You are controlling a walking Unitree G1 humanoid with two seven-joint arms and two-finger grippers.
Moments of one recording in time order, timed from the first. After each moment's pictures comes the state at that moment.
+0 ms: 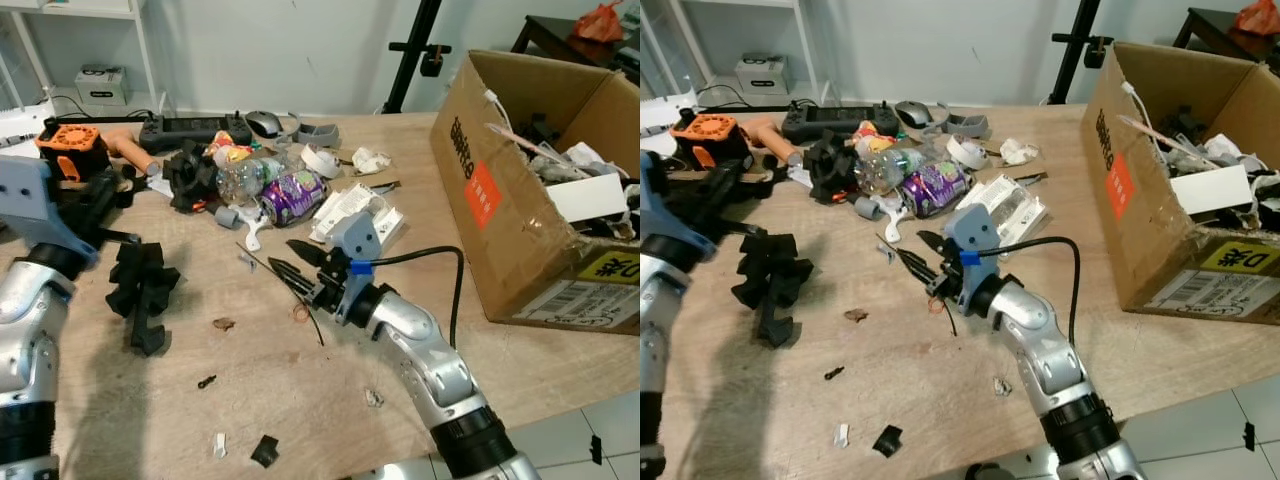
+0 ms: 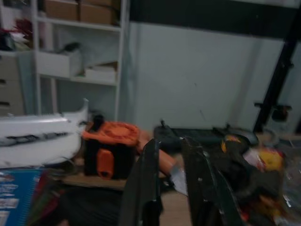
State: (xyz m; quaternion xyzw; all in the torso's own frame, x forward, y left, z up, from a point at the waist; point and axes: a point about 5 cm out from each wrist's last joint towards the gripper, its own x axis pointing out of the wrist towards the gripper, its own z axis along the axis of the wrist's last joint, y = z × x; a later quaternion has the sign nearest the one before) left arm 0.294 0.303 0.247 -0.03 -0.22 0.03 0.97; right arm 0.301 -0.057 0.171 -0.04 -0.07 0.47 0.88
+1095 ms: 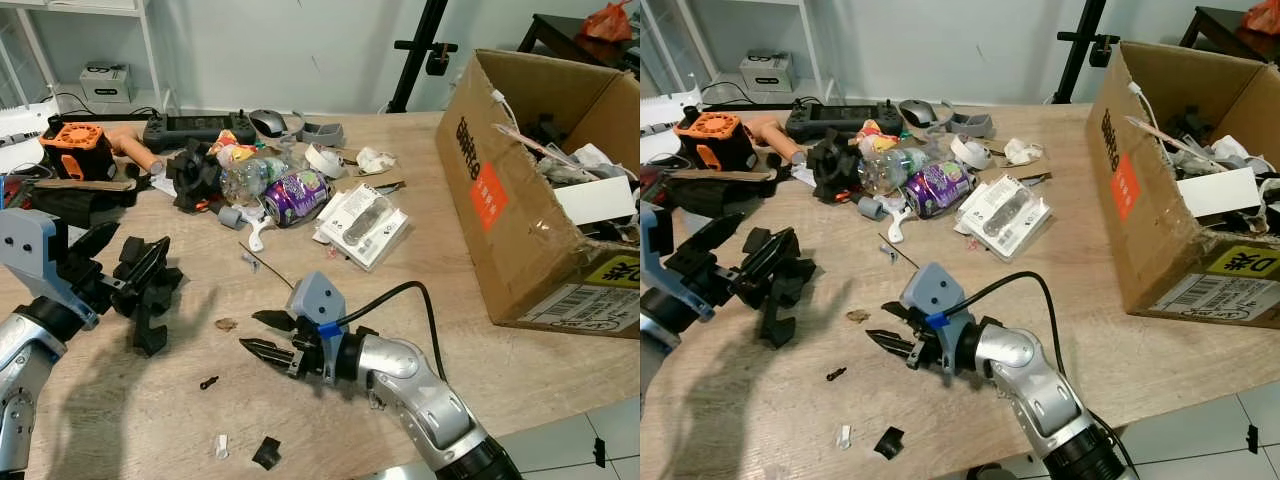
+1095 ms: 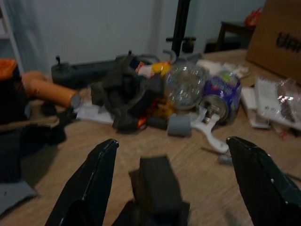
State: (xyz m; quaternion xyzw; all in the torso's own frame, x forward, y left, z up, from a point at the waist) left arm 0.263 0.264 0.198 0.01 -0.09 -0.18 0.98; right arm 0.269 -0.038 0.142 -0.08 0.00 0.56 0.83
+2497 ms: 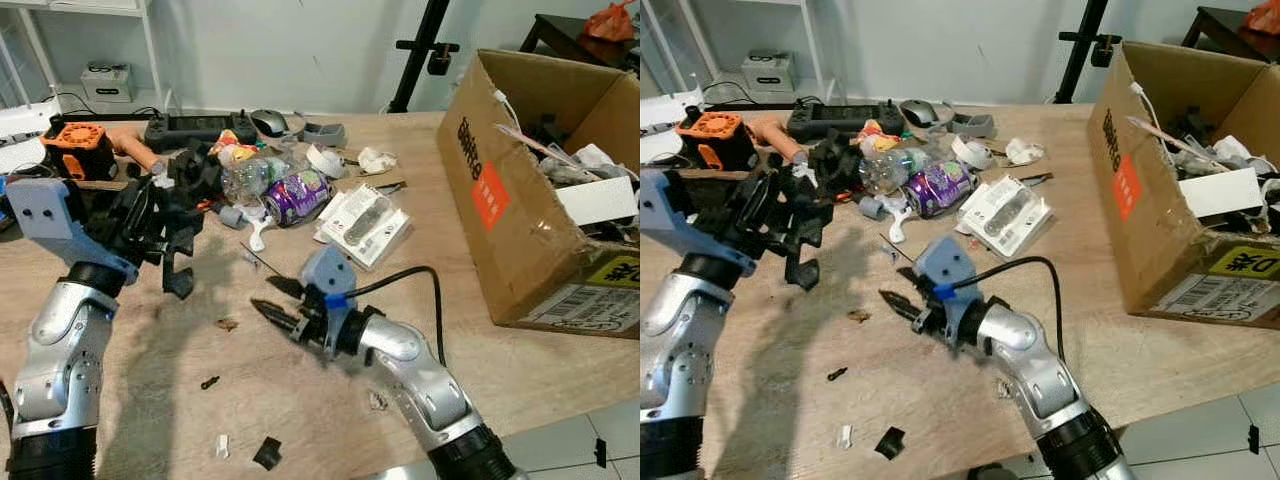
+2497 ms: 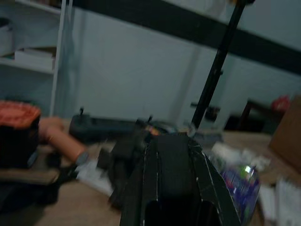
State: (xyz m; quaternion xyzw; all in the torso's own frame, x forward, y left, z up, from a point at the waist) left arm 0.300 0.225 0.234 -0.11 -0.22 -0.08 0.97; right arm 0.293 -0.045 0.166 -0.03 -0.06 0.46 0.88
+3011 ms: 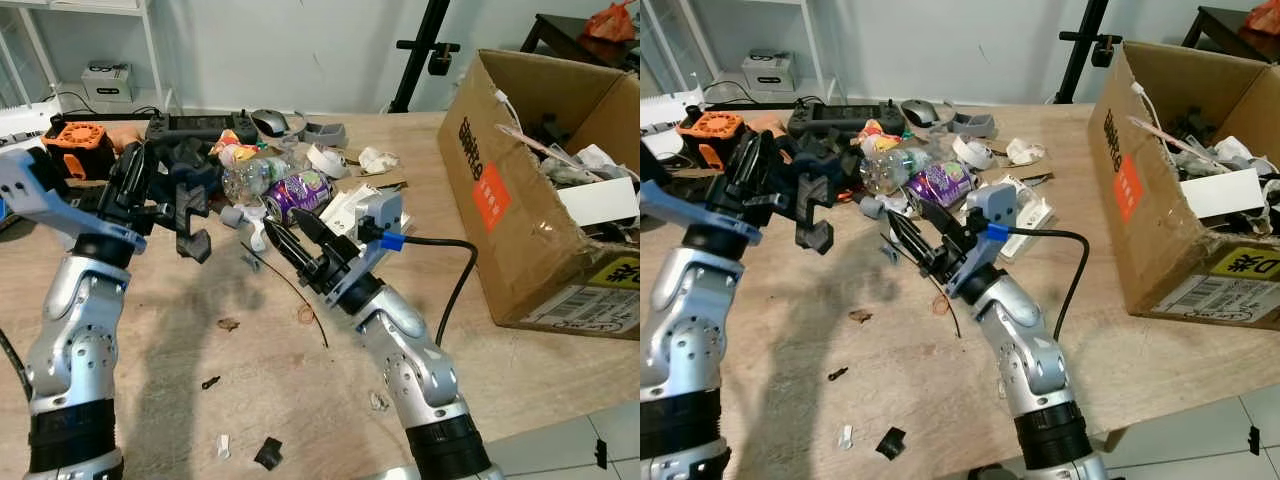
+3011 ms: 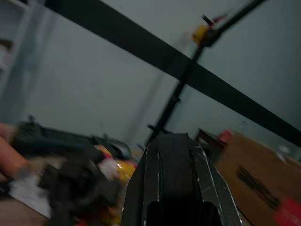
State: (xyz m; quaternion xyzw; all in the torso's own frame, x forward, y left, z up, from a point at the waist) left arm 0.293 0.212 0.248 -0.21 -0.25 -0.16 0.93; right arm 0.303 -0.043 0.206 0.19 -0.15 0.40 0.88
